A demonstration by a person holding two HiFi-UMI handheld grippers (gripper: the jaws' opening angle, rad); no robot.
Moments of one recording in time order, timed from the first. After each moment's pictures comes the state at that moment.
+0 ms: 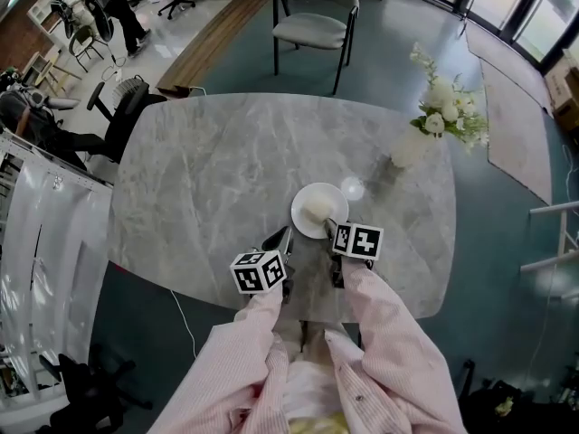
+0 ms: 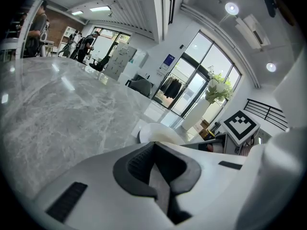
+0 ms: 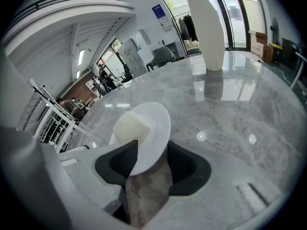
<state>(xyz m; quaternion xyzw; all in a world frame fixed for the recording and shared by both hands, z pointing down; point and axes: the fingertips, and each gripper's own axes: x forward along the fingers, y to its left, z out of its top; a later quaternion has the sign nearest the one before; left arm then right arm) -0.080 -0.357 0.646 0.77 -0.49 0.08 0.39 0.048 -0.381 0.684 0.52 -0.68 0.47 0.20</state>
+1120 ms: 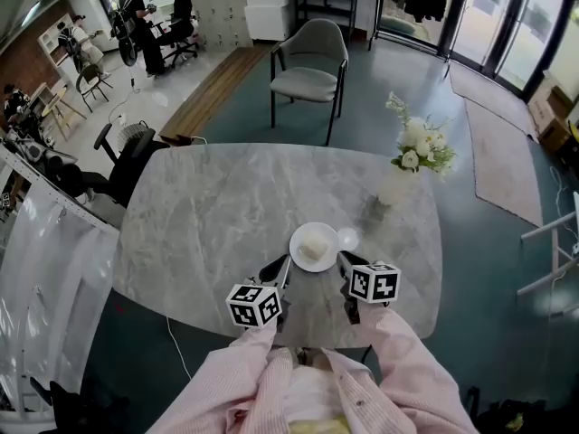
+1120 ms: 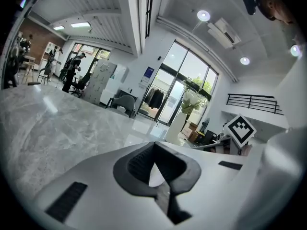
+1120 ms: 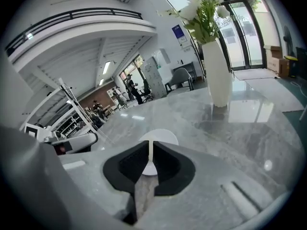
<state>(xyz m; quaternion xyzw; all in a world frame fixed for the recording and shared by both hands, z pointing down) -0.073 -0.348 0.557 0.84 -0.46 0.05 0.29 0.059 -0.358 0.592 0.48 -0.78 0.37 0.13</state>
